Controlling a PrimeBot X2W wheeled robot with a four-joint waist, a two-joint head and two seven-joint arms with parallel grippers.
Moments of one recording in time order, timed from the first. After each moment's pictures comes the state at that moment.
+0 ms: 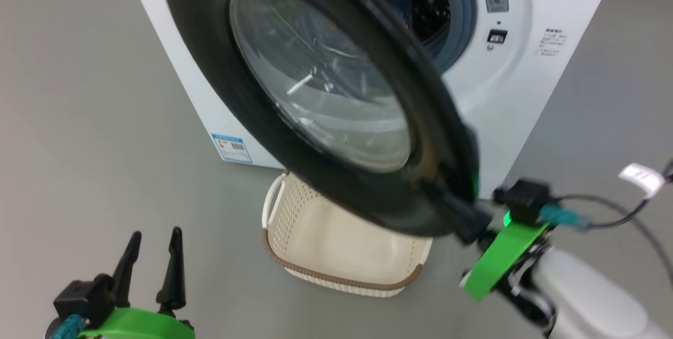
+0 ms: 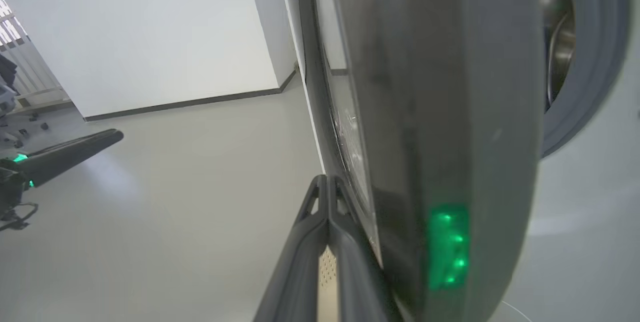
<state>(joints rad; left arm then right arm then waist) -0.07 0.11 -0.08 0.22 -0.39 -0.13 -0.25 -0.48 -0.40 0.74 0.34 0.69 0.13 -0.25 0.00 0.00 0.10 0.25</state>
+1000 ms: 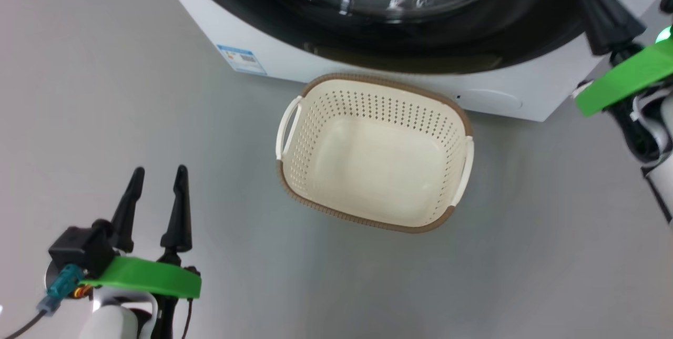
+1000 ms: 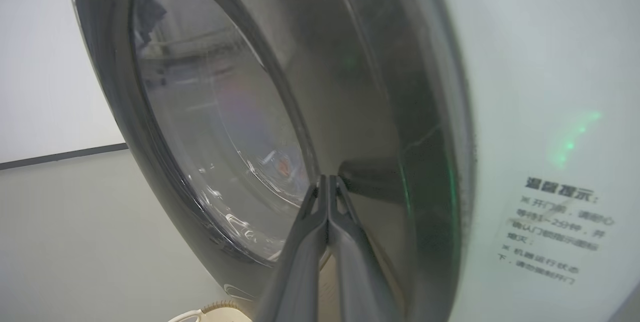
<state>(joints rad) -0.22 0.10 -0.10 0.18 -0.37 -0.13 -0.26 -0.87 -0.50 0.41 0.50 0.61 0.13 -0.25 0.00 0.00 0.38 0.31</state>
